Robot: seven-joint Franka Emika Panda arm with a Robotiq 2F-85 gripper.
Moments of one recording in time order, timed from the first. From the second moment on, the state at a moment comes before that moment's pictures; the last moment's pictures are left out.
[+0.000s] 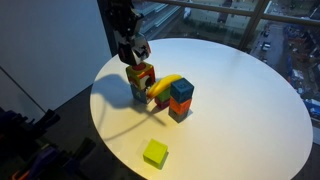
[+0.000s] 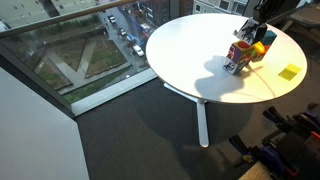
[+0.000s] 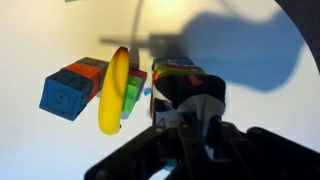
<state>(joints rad) -0.15 0.06 -0.15 -2.22 -0.04 2.33 -0.17</state>
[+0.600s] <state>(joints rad) -0.15 0.12 -0.15 -2.16 -0.04 2.29 -0.16</state>
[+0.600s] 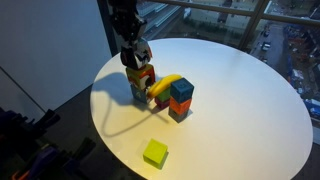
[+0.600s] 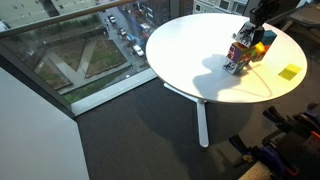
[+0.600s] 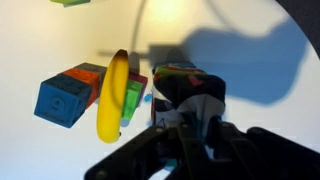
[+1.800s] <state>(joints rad) -0.15 0.16 -0.15 -2.14 -0.04 2.28 -0.16</state>
